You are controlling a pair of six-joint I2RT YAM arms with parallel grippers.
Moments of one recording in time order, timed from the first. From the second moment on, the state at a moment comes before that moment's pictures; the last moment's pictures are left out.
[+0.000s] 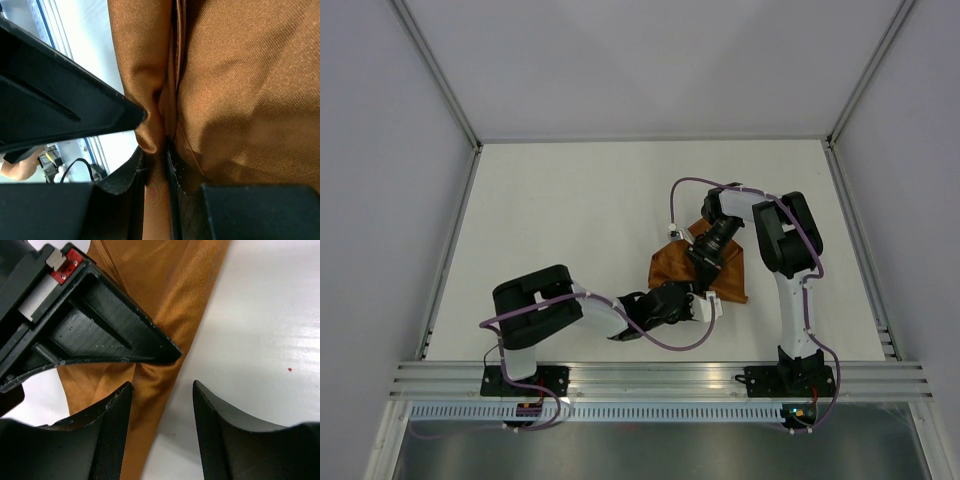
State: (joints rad) left arm -1.20 1.84 0.73 0.63 -0.21 0.57; right arm 0.34 2.25 1.50 -1.32 -0.77 -0.94
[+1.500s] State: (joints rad) left arm -0.92 1.94 1.01 0.28 0.44 0.36; right arm 0.15 1.86 1.35 -0.97 -0.75 -0.84
